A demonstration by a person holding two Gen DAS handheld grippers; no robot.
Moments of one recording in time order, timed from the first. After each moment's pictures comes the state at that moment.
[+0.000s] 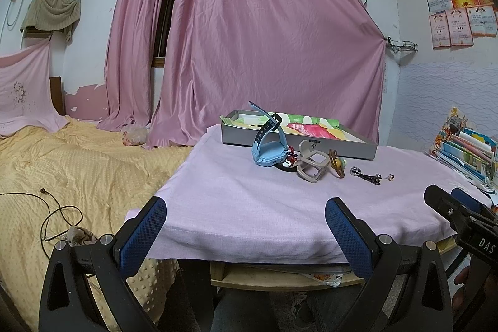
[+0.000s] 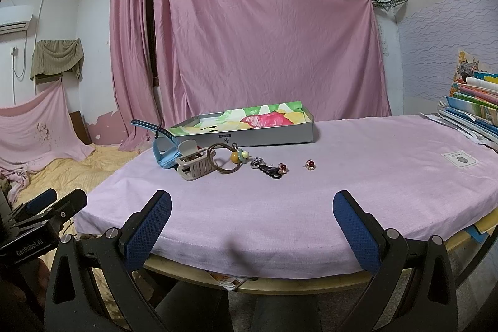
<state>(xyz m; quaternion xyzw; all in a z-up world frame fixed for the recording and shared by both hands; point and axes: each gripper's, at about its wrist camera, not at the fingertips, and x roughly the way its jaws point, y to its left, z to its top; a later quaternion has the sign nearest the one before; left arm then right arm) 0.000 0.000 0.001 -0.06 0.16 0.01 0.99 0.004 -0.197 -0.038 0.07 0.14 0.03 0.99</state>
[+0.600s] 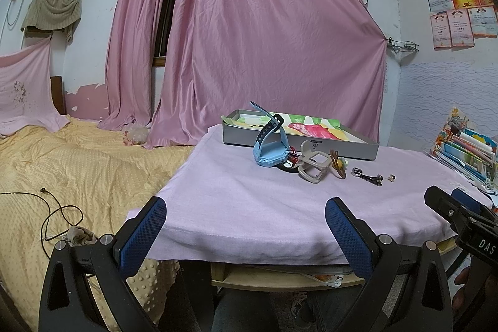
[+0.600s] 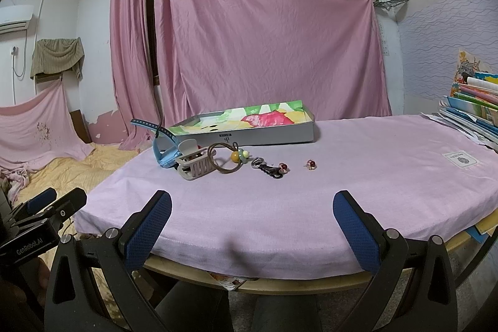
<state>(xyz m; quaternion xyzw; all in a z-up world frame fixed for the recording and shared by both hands) 0.003 0.000 0.001 -0.06 0.16 0.01 0.99 0.004 -0.197 -0.039 0.07 0.15 0.03 0.99</state>
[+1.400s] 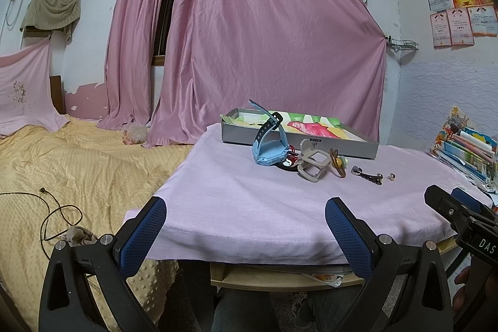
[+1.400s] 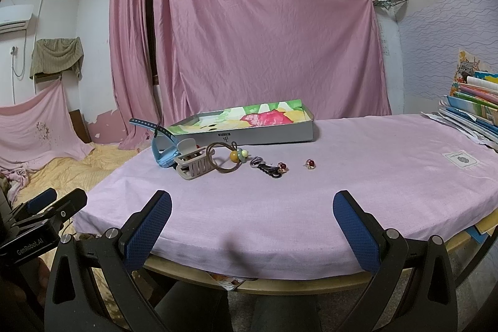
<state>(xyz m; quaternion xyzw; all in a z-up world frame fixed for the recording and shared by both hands) 0.002 0.000 0.001 -0.06 0.16 0.01 0.99 0.005 -0.196 -0.040 0.07 0.15 0.02 0.99</state>
